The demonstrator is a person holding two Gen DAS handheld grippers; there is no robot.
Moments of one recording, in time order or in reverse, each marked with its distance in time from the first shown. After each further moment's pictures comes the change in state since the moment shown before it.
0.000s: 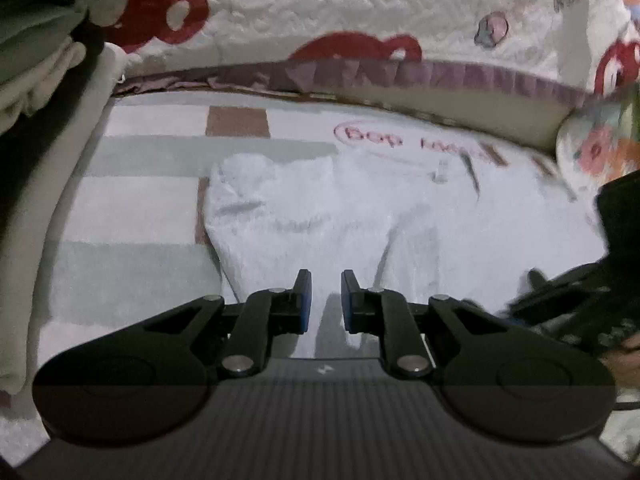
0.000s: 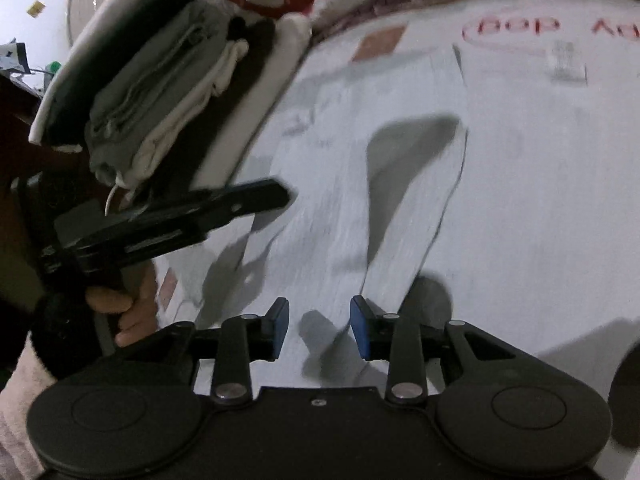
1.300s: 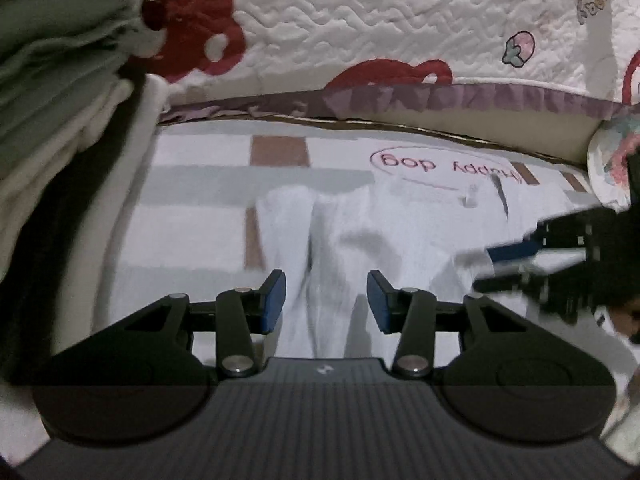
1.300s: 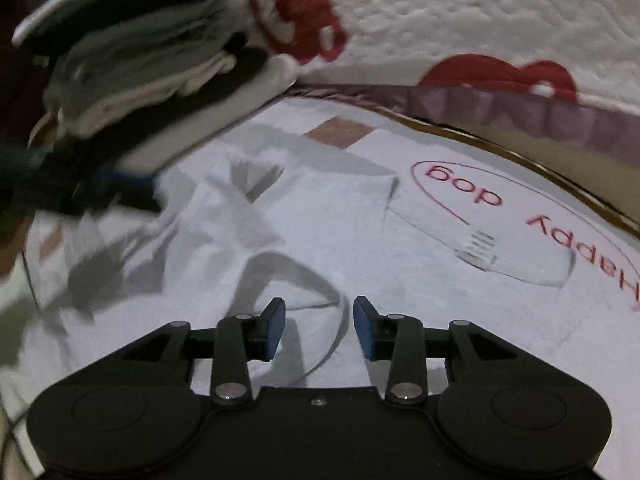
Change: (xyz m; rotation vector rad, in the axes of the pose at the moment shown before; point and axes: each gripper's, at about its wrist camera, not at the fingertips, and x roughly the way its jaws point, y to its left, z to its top) left arm -0.024 0.002 0.028 0.011 -0.004 0.094; right arm -0.031 0.012 0.029 -0.488 -0.130 -0.405
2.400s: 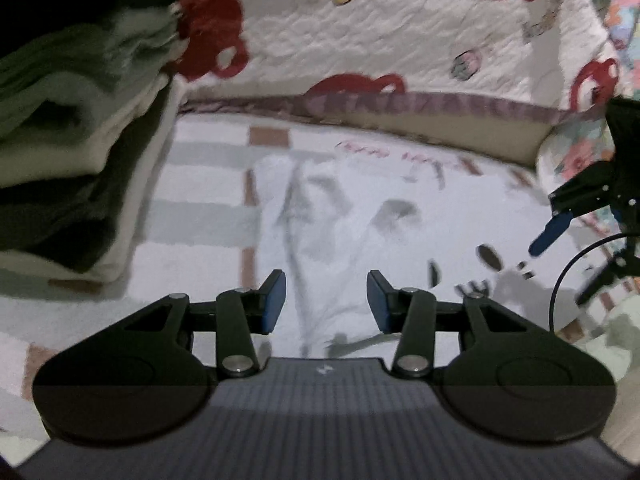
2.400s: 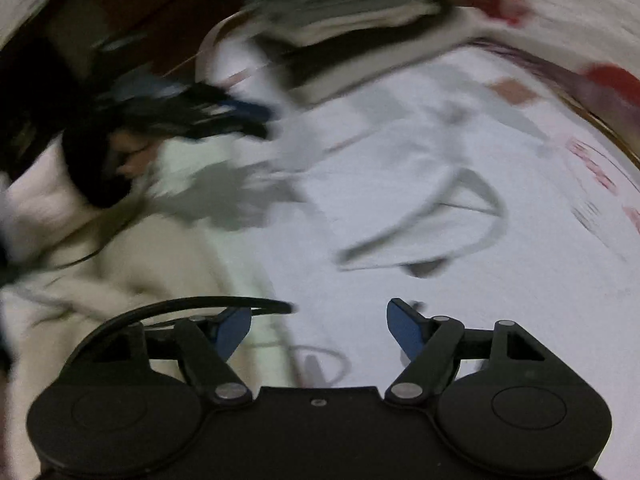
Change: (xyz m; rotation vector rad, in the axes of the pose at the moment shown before) left arm -0.126 -0.008 -0.063 -0.028 -0.052 -0.076; right arm -0.118 0.044 0.006 -0.291 0.344 0.465
